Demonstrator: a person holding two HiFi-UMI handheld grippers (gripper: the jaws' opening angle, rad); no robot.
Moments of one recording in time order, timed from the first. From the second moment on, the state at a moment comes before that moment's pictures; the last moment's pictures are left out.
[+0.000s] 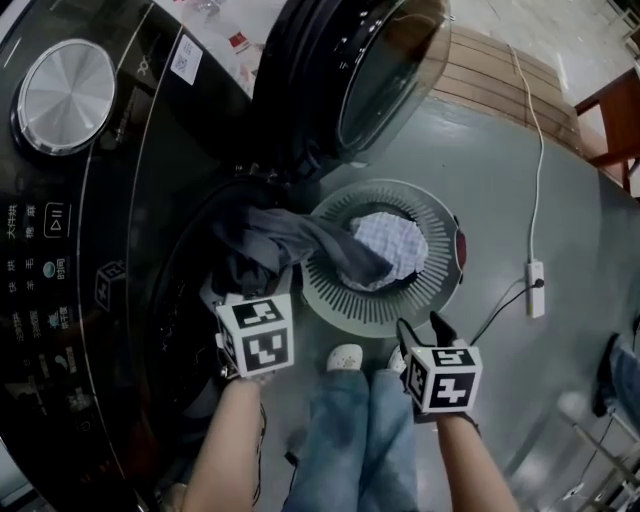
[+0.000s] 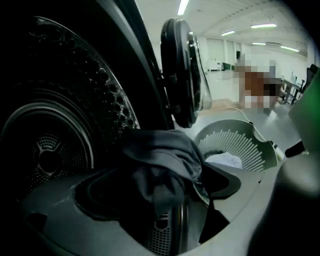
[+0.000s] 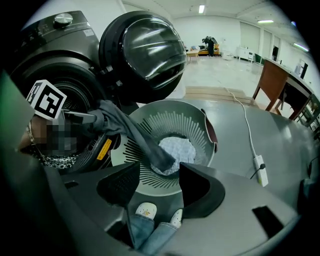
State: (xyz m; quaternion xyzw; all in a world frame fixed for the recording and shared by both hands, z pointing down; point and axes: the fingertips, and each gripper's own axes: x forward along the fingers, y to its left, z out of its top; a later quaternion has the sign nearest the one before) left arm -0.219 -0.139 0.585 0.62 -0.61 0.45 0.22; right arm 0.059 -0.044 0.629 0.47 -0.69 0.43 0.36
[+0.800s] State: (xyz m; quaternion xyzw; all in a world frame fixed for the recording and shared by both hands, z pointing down) left arm -0.251 -0.166 0.682 0.56 -0.59 0.49 0.32; right arm 0.024 -0.049 0.636 0.43 -0.72 0.40 0.35
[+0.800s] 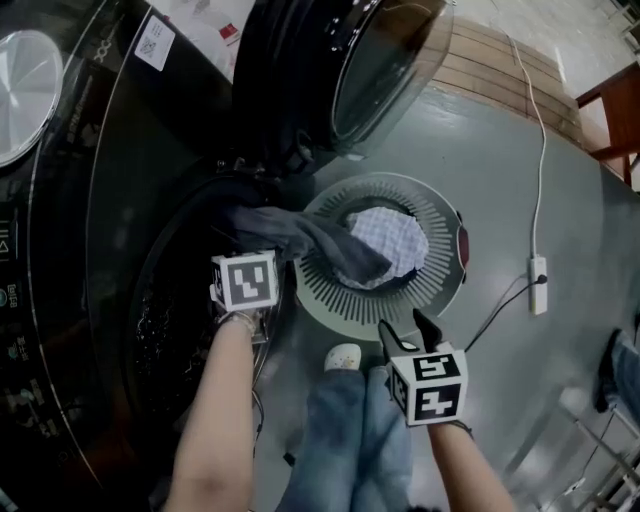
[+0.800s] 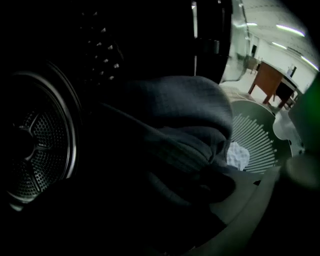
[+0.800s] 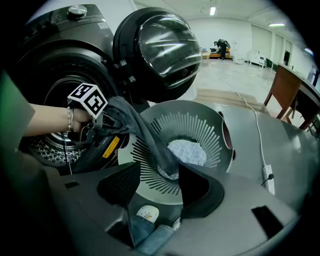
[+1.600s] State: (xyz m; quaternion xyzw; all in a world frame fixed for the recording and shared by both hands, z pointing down) left arm -0.020 -0.145 0.594 0.74 -0.46 0.31 0.39; right arm 0.096 -0.044 0.617 0.48 -0.69 0.41 0.34
